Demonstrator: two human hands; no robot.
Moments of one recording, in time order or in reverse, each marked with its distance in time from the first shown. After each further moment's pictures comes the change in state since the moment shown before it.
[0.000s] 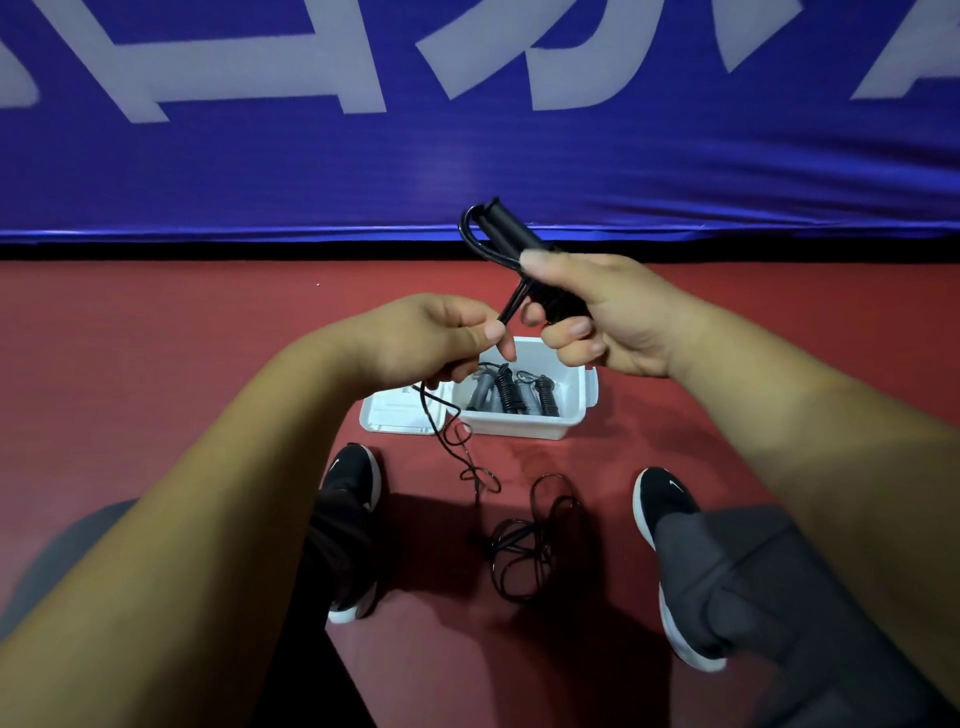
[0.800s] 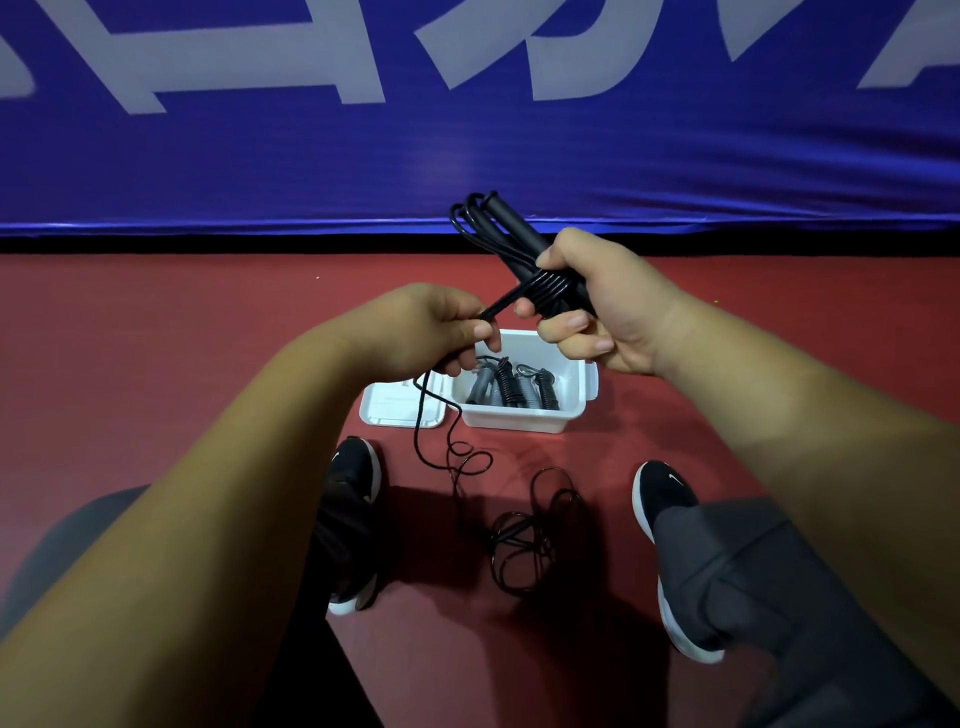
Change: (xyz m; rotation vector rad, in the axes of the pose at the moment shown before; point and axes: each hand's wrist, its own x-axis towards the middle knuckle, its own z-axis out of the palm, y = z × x) left_hand 0.015 -0.014 0.000 0.143 0.120 -0.062; right_hand -0.003 -0.001 0.010 0.073 0.088 0.034
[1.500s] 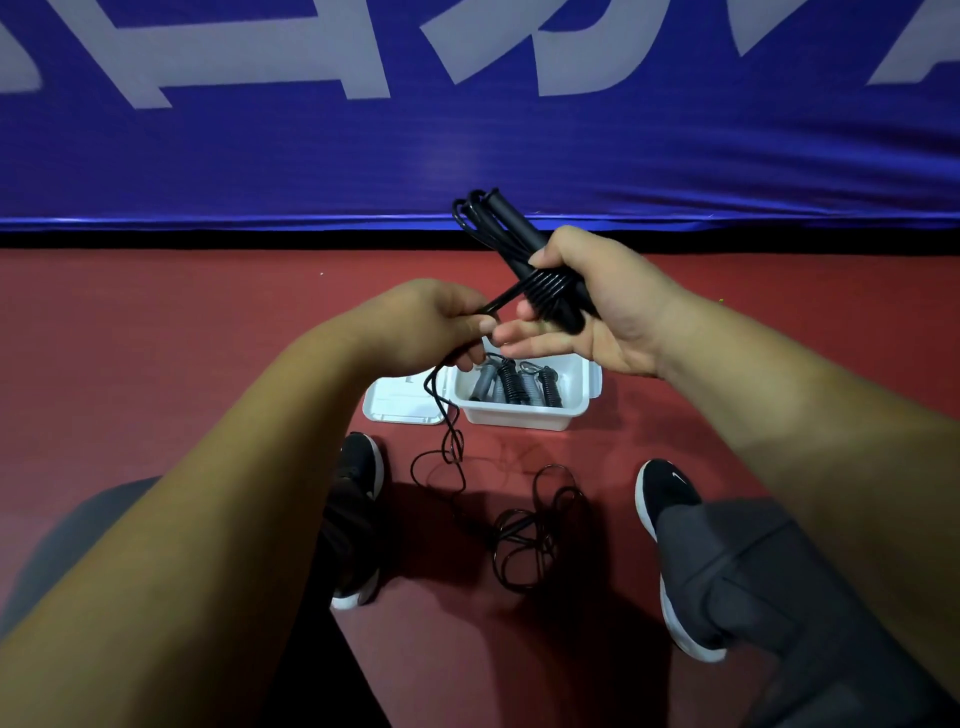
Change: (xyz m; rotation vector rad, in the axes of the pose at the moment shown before) left_hand 0.001 0.001 0.002 0.015 0.017 -0.019; right_hand -0.010 -0.003 0.015 0.054 -0.004 0.015
